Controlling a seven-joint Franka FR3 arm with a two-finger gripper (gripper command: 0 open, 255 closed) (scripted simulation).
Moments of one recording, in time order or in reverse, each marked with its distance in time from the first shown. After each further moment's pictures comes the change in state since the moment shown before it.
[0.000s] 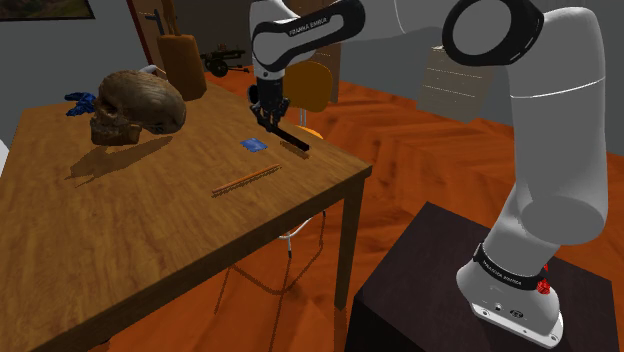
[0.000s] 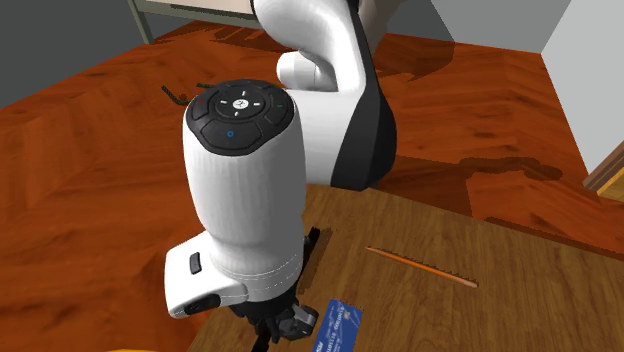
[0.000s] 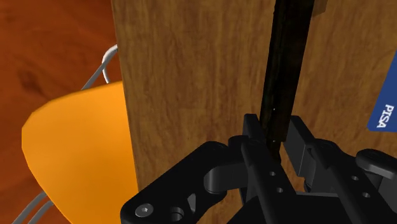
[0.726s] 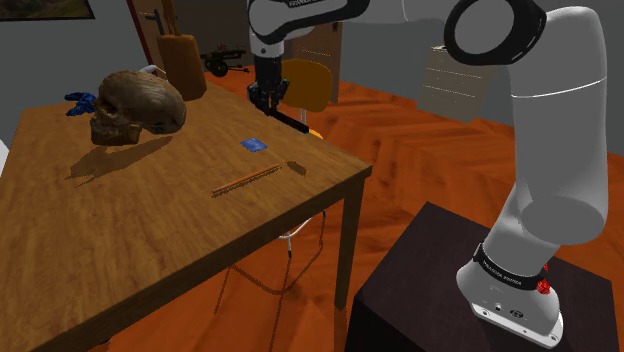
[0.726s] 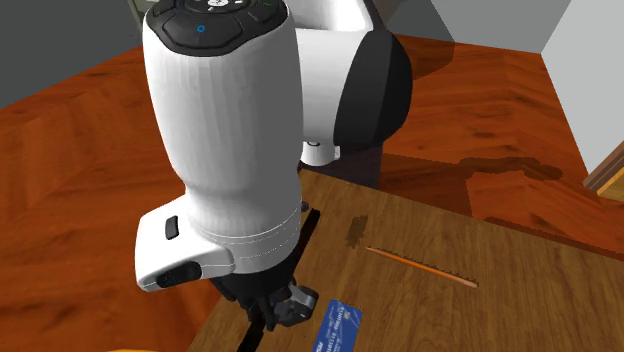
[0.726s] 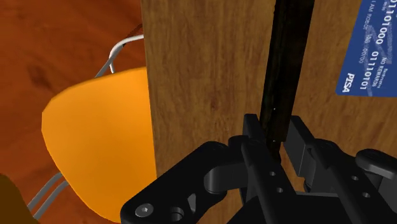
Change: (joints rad) arm 0.002 -0.007 0.002 0.133 0.004 -0.140 -0.009
